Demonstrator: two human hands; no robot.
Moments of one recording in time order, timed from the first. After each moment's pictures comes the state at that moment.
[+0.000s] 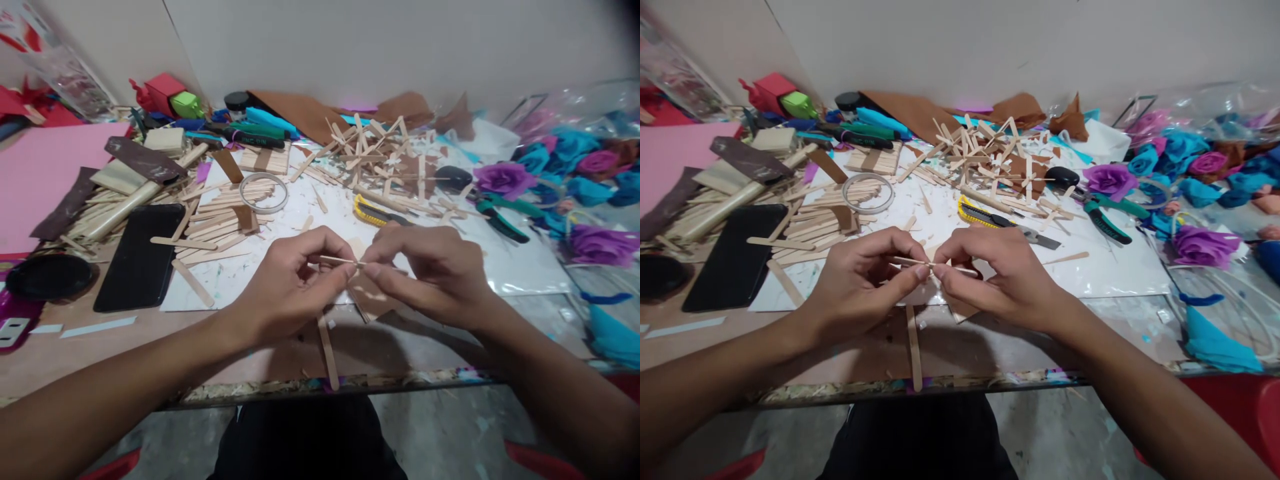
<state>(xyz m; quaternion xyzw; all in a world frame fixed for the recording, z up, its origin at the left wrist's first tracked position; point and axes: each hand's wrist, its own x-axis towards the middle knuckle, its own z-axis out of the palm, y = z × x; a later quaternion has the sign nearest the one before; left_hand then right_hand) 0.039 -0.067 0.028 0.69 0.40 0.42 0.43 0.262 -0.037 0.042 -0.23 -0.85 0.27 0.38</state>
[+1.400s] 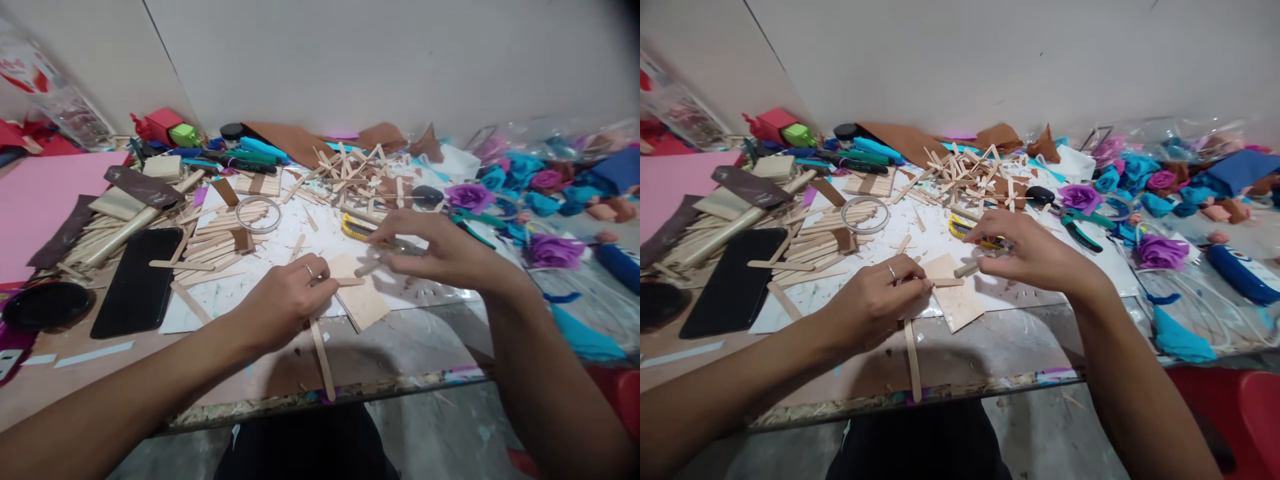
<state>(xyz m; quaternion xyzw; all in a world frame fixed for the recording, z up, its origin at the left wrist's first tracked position) 0.020 -0.051 0.011 0.93 0.28 0.23 0.00 0.312 0.007 0.060 -0.32 -0.90 0.19 0.22</state>
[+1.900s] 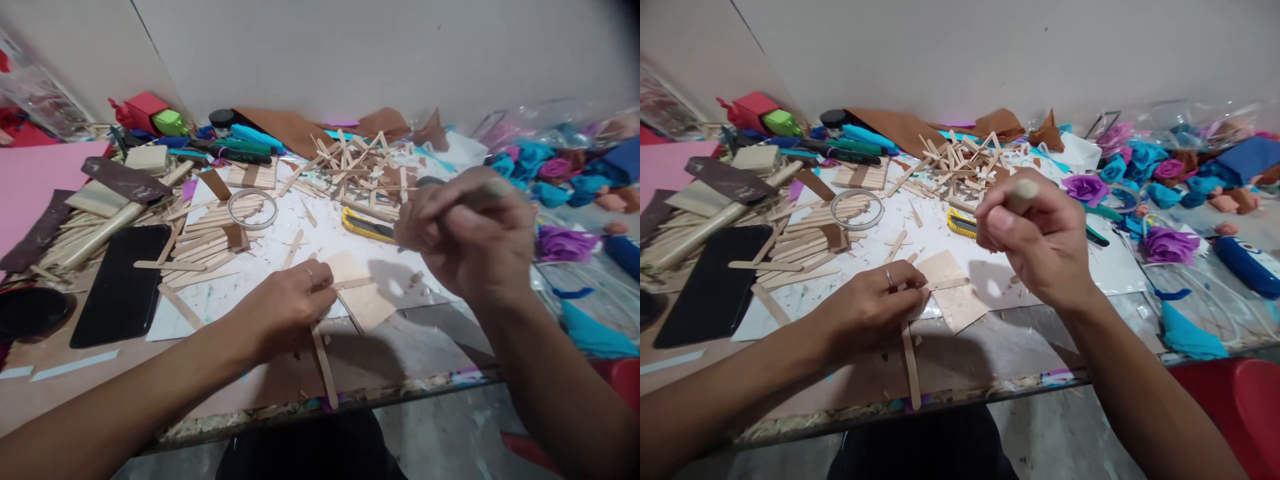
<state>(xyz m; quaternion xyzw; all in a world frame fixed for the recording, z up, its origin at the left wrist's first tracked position) 0.019 -0.051 0.003 0.94 0.27 0.22 0.06 0.274 -0.015 0.057 -0.23 -0.67 0.41 0.58</state>
